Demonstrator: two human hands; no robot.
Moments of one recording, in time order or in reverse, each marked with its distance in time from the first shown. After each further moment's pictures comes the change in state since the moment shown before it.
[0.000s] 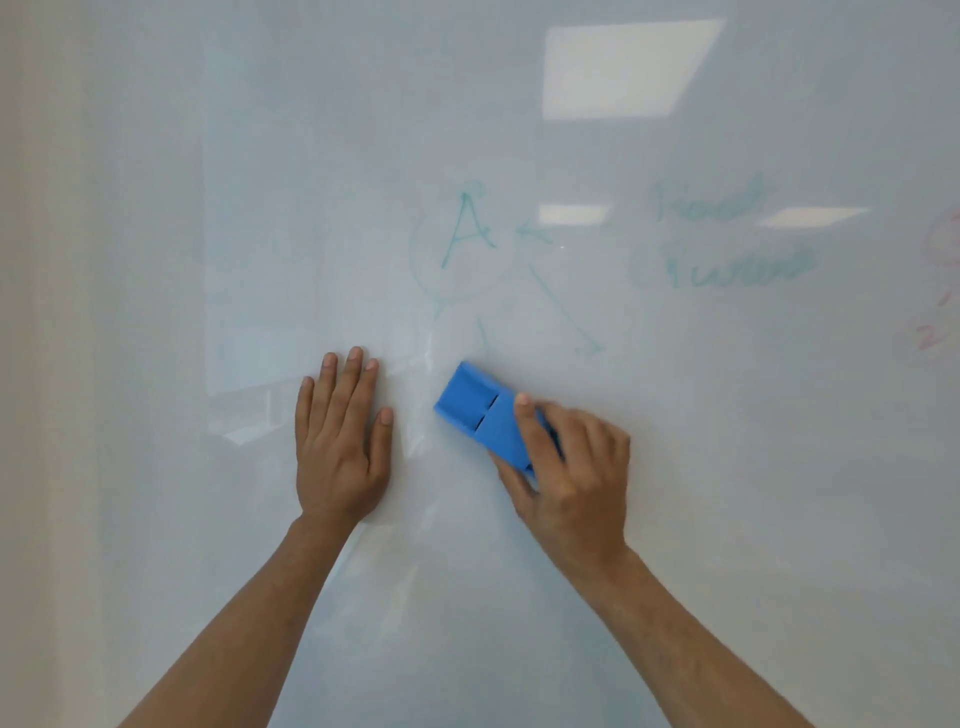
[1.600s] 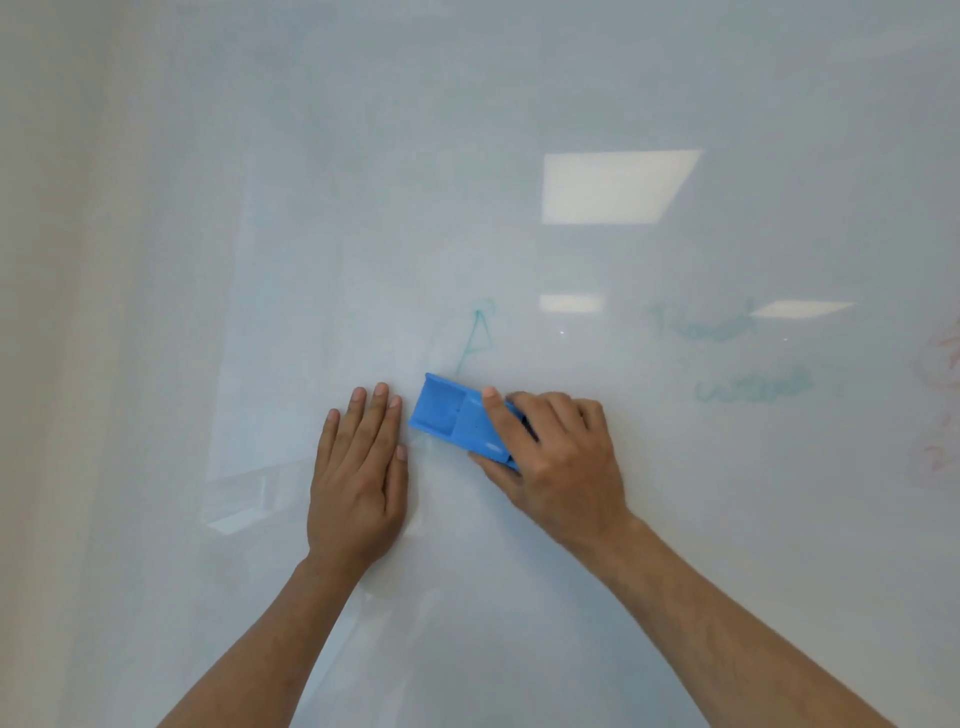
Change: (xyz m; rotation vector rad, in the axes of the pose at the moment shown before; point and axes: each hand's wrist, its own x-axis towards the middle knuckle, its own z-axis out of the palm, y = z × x) left_hand 0.068 0.007 0.000 -0.034 0.004 0.058; right_hand 0.115 0.018 0.025 -0.074 0.065 -0.297
